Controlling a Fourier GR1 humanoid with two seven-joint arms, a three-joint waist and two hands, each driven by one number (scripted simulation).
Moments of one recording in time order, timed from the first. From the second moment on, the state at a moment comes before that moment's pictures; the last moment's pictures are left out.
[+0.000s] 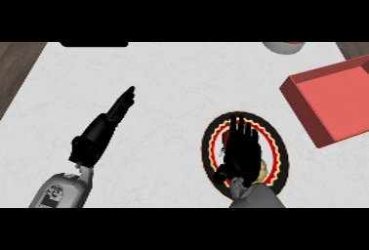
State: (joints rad) left arm -0.20 0.23 -0.23 -1.55 0.01 -0.03 0.08; right arm -0.22 0.00 0.50 -1.45 1.11 0.01 1.00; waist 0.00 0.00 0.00
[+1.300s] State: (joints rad) left arm -0.21 0.15 -0.12 -1.51 -0.07 -0.13 0.07; right arm -0.28 -0.01 0.41 -1.22 1.06 -0.04 0.93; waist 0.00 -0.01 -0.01
